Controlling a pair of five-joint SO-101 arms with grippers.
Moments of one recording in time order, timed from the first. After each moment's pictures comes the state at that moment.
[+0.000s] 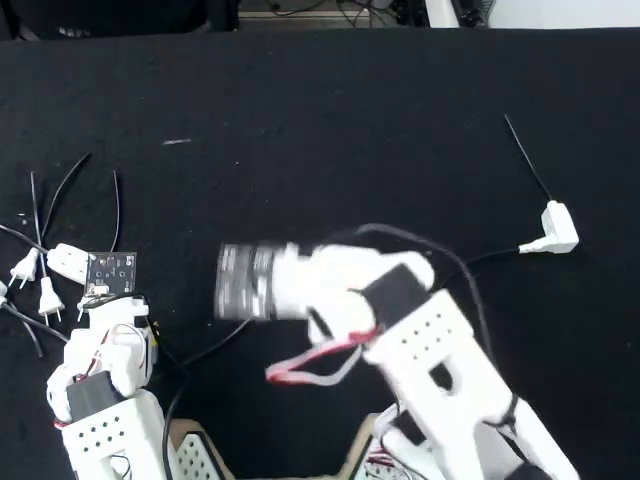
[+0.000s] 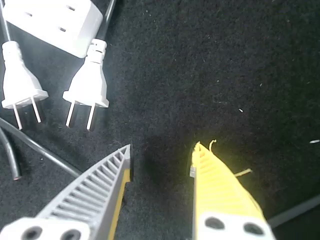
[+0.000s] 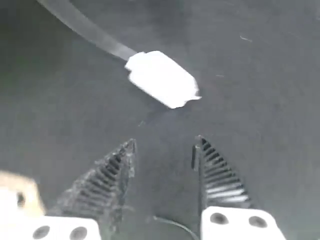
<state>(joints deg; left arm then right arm) -29.2 -98.2 95.3 66.5 -25.5 -36.3 -43.2 39.6 84.4 59.6</state>
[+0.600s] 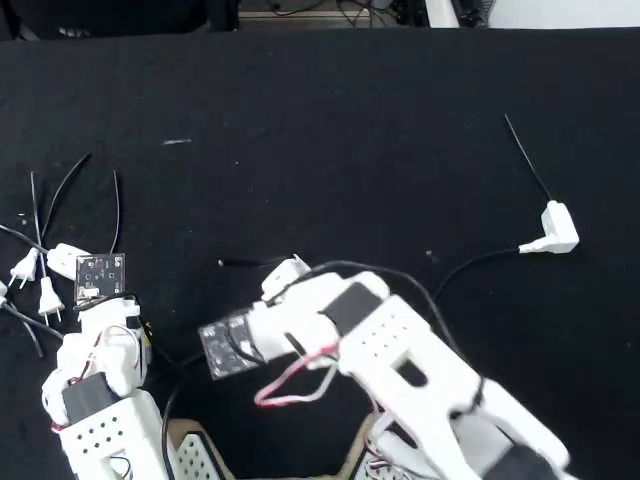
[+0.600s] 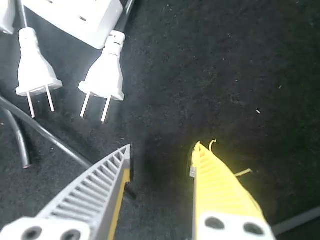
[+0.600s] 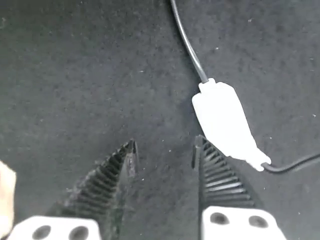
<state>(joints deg) -32.7 -98.2 95.3 66.5 -25.5 -41.6 -34.3 51.6 67.1 69.7</state>
